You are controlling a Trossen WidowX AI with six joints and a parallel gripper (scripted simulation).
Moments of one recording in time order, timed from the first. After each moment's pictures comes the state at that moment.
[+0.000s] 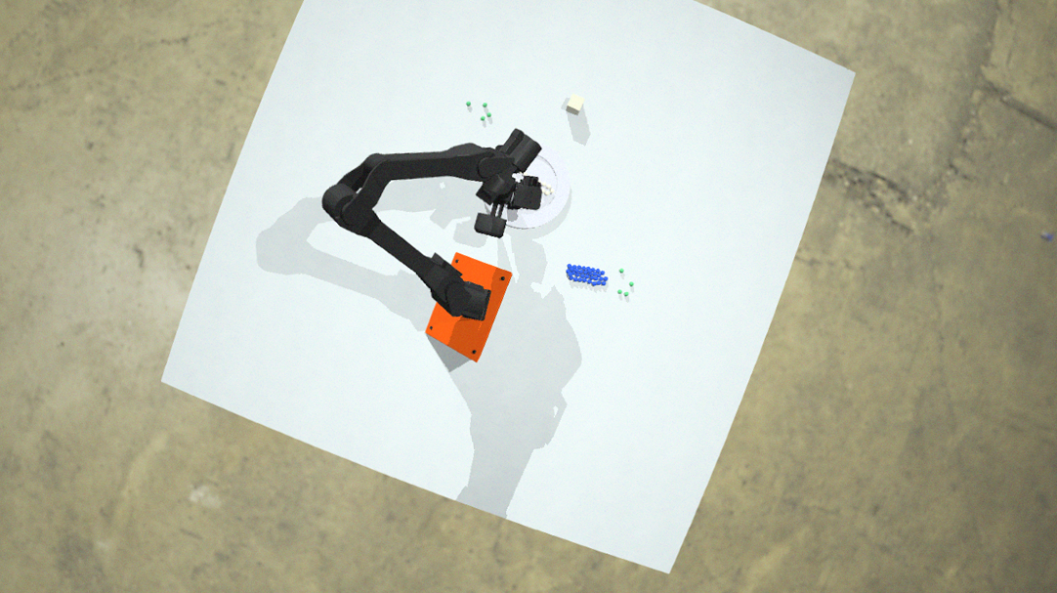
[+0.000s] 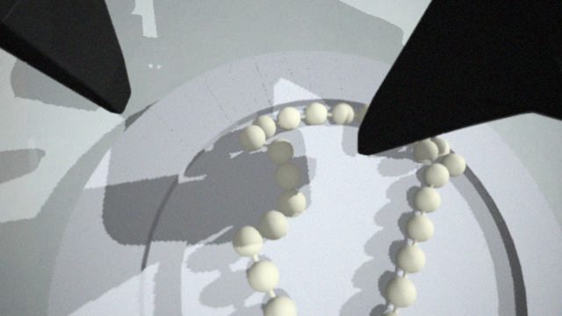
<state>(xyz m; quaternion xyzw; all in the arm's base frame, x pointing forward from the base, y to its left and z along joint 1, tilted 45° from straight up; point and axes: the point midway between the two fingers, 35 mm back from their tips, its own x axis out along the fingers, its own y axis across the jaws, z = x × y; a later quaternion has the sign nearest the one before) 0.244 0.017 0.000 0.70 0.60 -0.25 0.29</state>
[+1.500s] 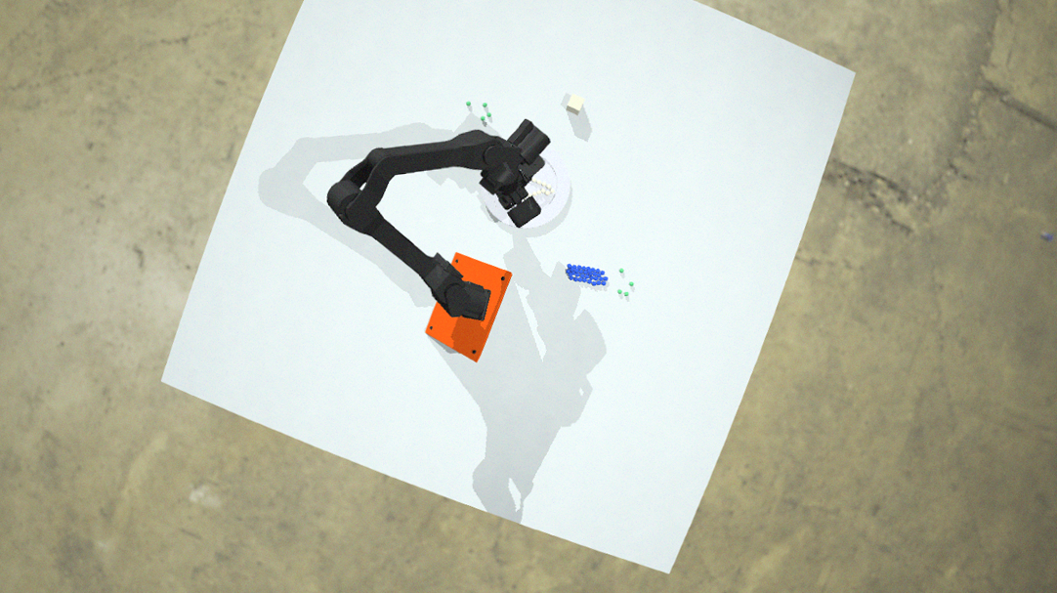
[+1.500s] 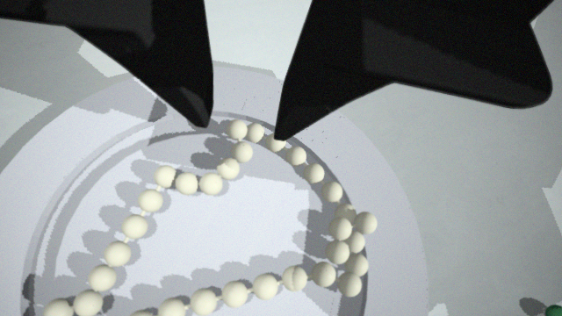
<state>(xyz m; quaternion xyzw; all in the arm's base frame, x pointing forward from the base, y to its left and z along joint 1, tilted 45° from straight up) 0.257 -0.007 0.014 0.51 0.65 0.02 0.56</state>
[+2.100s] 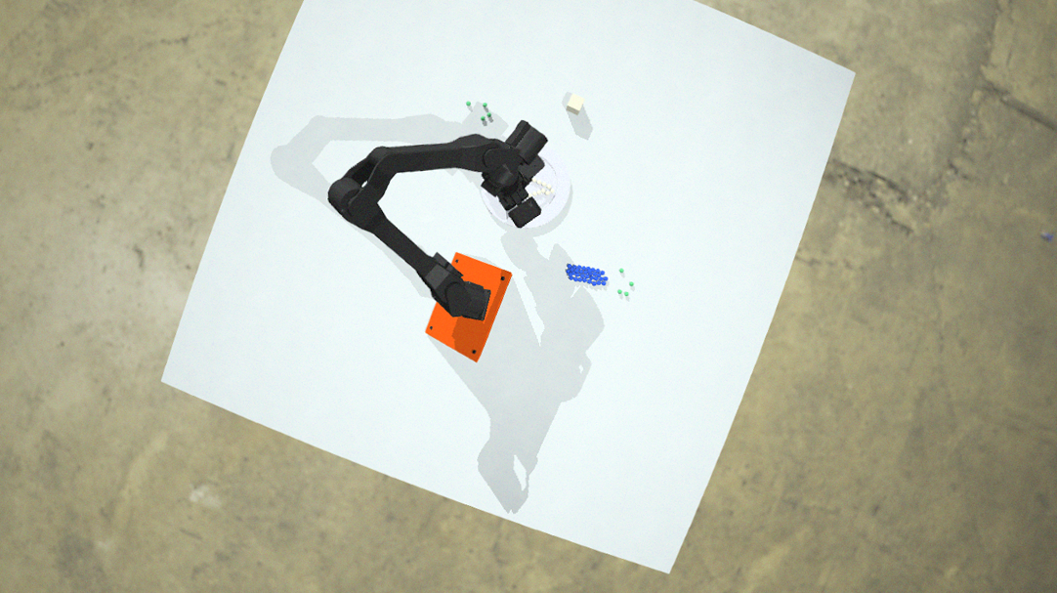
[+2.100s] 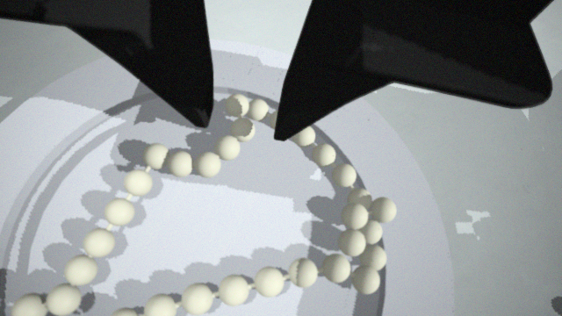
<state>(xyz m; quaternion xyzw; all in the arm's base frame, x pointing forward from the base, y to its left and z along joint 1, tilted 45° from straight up) 0.261 0.005 0.001 0.51 0.65 0.02 0.56</state>
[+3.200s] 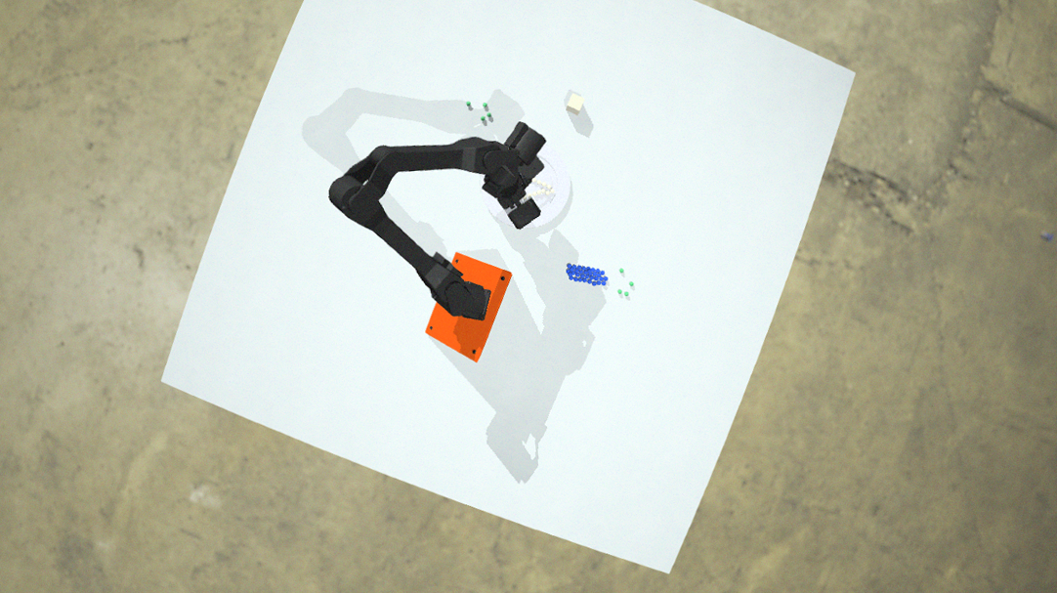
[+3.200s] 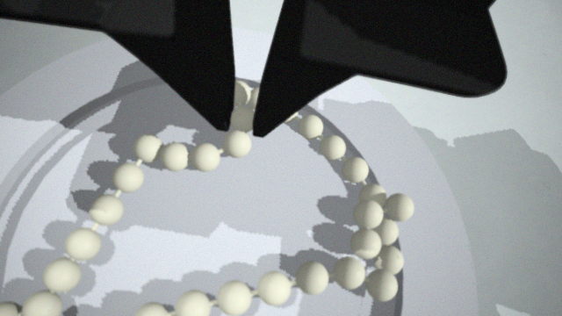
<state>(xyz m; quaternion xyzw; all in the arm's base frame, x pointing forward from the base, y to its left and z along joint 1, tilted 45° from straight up) 0.260 0.014 -0.007 0.51 0.65 0.02 0.56</state>
